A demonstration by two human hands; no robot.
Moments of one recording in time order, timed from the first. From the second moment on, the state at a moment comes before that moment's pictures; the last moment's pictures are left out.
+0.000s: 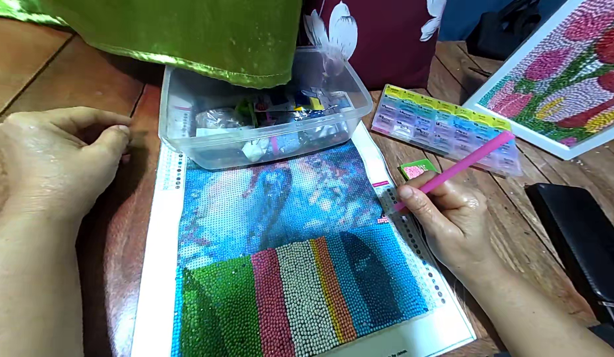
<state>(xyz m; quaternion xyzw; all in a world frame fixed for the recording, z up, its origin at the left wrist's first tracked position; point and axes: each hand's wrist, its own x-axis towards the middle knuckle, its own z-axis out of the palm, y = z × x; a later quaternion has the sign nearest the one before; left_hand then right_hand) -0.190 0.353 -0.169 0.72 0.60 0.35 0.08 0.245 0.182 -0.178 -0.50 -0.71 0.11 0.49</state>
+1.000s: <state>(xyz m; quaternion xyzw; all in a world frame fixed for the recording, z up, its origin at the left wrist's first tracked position) -0.188 0.352 -0.167 0.71 0.60 0.35 0.09 0.245 0.183 -0.180 -0.50 -0.72 0.10 0.47</state>
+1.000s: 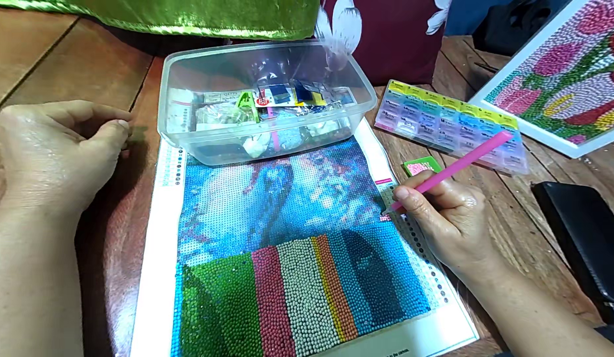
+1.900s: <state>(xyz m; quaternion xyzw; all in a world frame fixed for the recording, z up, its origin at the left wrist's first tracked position) -0.184 0.349 -0.166 0.71 0.60 0.35 0.09 0.242 0.182 -0.179 -0.48 -0.76 0.05 0.44</state>
